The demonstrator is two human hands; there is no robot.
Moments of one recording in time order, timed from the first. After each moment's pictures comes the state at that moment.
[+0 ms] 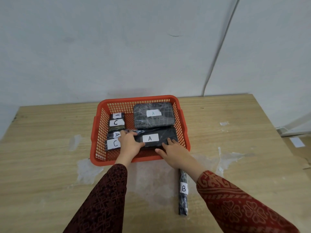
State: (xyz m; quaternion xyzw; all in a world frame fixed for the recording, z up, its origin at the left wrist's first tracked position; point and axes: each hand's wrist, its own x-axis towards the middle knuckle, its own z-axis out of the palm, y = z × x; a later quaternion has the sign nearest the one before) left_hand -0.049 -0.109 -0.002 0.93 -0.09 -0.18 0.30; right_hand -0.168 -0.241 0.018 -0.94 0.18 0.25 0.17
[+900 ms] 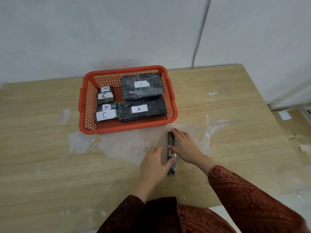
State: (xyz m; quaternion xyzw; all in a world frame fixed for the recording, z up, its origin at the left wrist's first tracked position) left_hand -0.249 -0.093 -0.009 0.89 -0.29 -0.23 0.26; right_hand -0.294 -0.253 -0.024 -0.93 0.20 0.13 0.27
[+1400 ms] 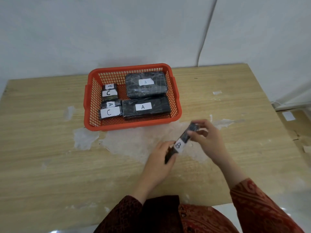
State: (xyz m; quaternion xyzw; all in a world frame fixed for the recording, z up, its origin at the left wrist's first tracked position) left_hand -0.246 -0.087 0.018 0.80 -0.34 -0.25 0.43; right_hand -0.314 -0.261 0.047 -0.75 0.34 -0.11 0.56
